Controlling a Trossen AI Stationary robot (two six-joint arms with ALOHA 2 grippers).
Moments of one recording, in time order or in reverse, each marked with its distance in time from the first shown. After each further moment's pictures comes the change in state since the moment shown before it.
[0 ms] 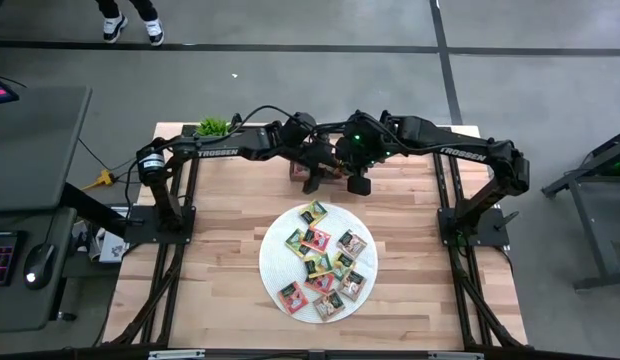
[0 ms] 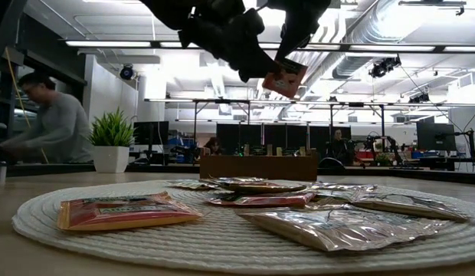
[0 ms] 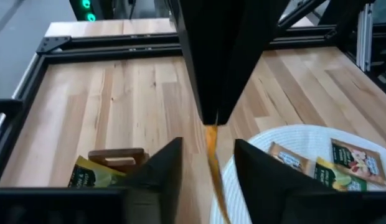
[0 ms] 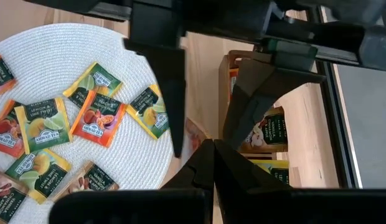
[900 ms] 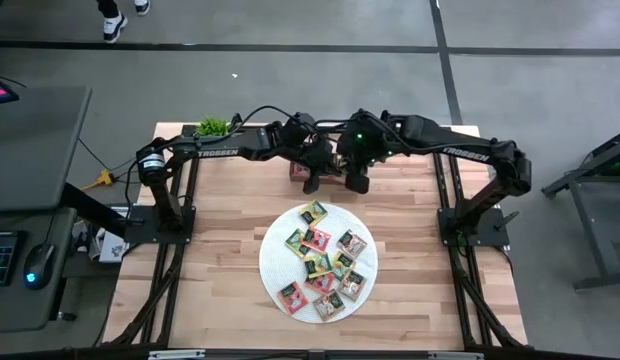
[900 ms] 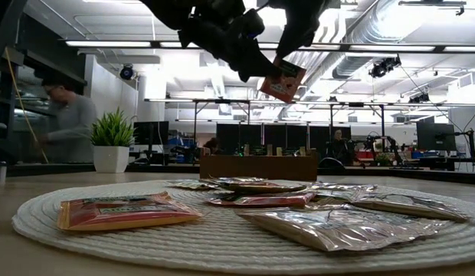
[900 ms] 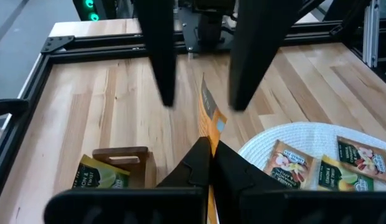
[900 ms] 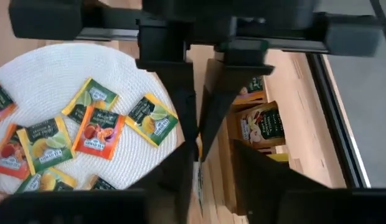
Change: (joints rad) left arm 0.000 0.000 -0.001 -0.006 -0.019 0.015; right arm -0.003 -0.017 0.000 0.007 0.027 0.113
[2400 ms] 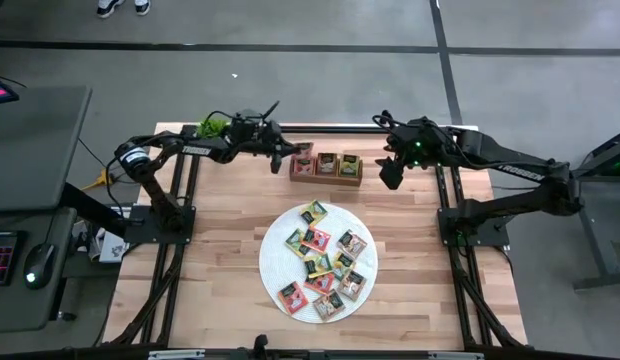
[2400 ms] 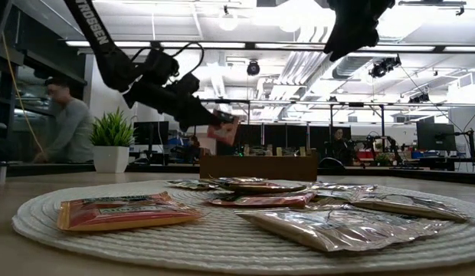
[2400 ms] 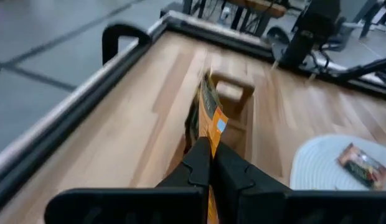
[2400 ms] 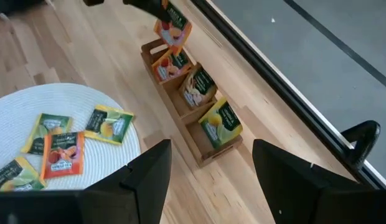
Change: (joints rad) left arm 0.375 -0.110 -0.666 0.743 0.154 -0.274; right arm -0.052 -0.461 -0.423 0.115 0.195 0.300
